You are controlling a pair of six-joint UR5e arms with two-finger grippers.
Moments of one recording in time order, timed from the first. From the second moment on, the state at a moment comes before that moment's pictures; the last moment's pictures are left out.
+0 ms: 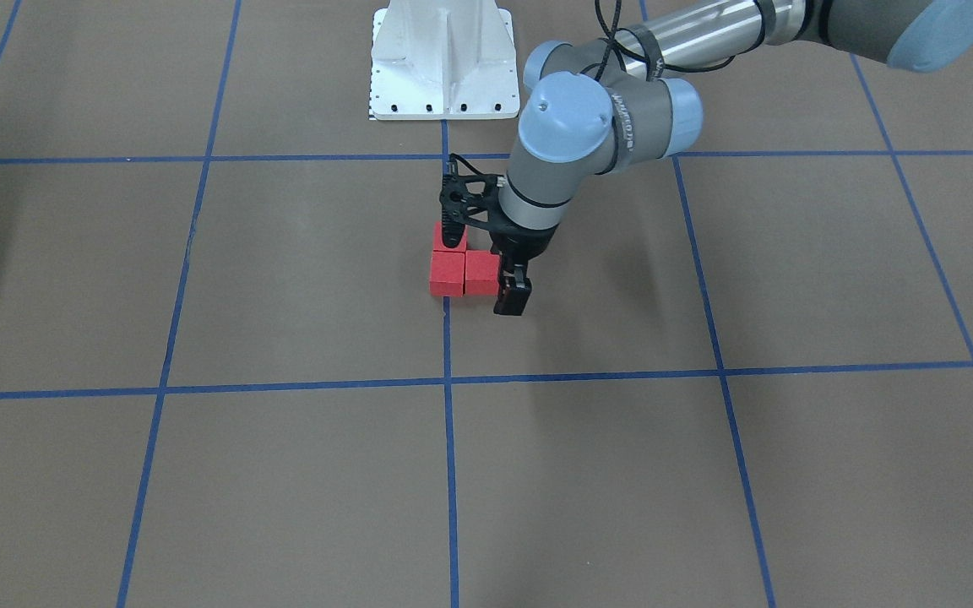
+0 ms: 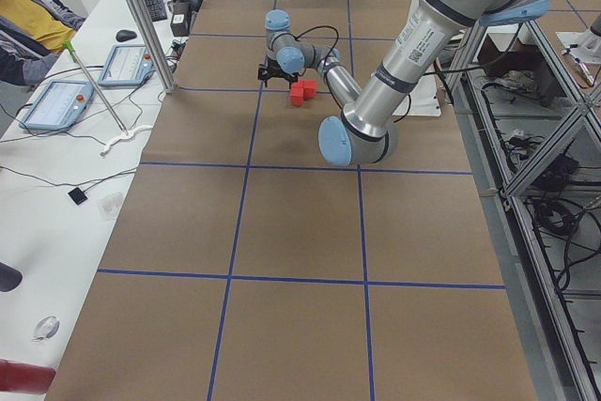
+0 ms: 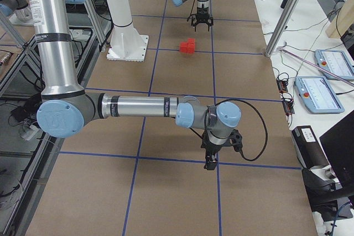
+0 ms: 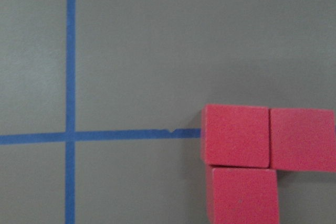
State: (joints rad) left arm -0.70 -2.30 -1.52 -1.74 -2.02 0.43; right arm 1.50 -1.46 1.47 -1.69 2.22 -0.13
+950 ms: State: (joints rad) left arm -1.27 -1.74 -1.52 -1.77 -2.11 0.13; right arm 1.50 -1.47 1.47 -1.69 2.22 -0.13
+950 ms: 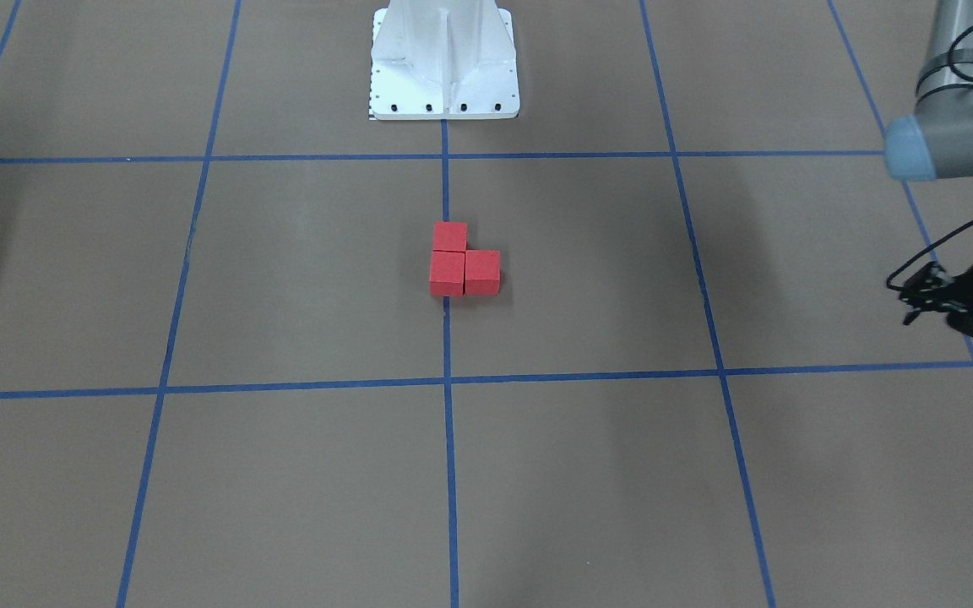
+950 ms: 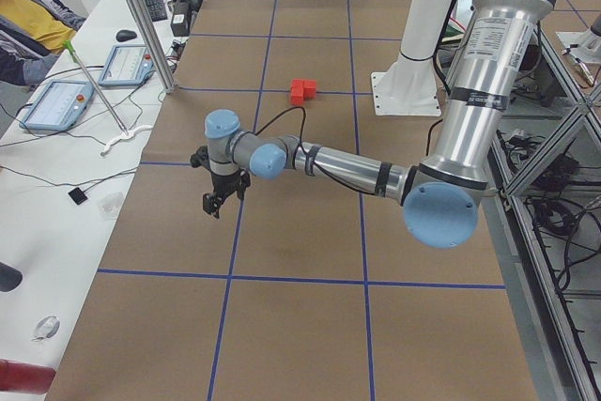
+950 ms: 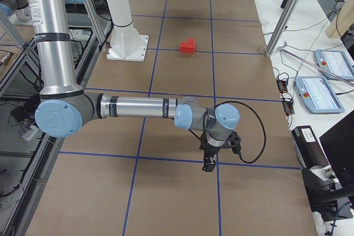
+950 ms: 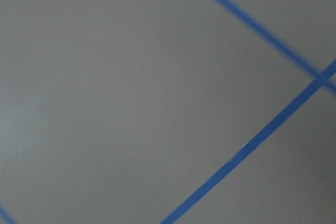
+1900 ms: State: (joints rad) left arm -1.60 -1.60 -1.50 -1.64 -2.28 0.18; right arm 1.50 -1.46 1.47 -1.69 2.22 -0.13
